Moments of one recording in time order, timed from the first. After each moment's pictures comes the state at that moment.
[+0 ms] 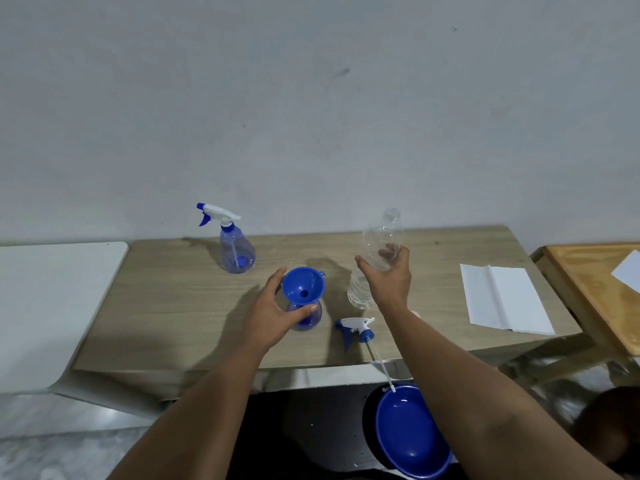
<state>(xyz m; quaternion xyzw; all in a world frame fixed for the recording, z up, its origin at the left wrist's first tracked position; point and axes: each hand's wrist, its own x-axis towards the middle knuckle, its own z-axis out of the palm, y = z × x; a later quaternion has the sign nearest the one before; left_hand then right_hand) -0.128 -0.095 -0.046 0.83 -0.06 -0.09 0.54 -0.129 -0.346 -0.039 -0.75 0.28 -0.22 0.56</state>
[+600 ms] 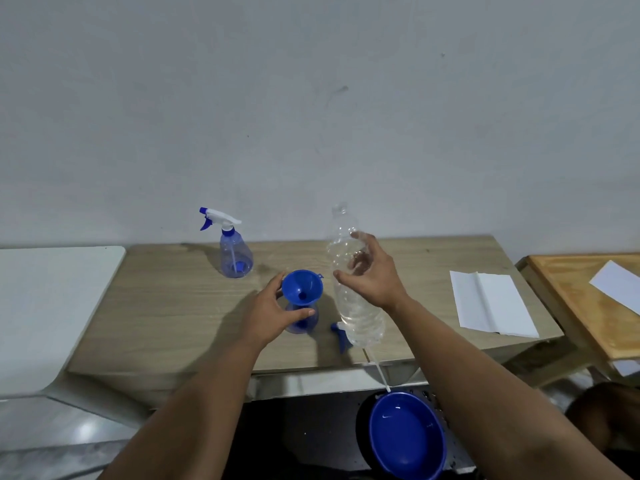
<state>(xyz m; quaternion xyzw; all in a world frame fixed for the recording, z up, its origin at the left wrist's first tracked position) -0.128 -0.089 -0.034 0.84 -0.08 -0.13 0.53 -0.149 -0.334 0.015 -0.84 0.04 -0.12 0.52</state>
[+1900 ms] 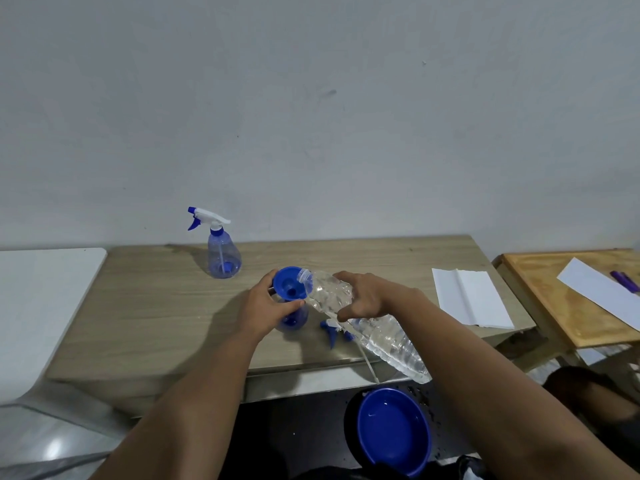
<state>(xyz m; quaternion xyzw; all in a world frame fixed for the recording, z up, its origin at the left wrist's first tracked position) -0.134 -0.096 -0.020 0.83 -0.07 -0.10 0.55 -0.171 -0.340 0.044 -0.95 0.01 0.24 0.20</state>
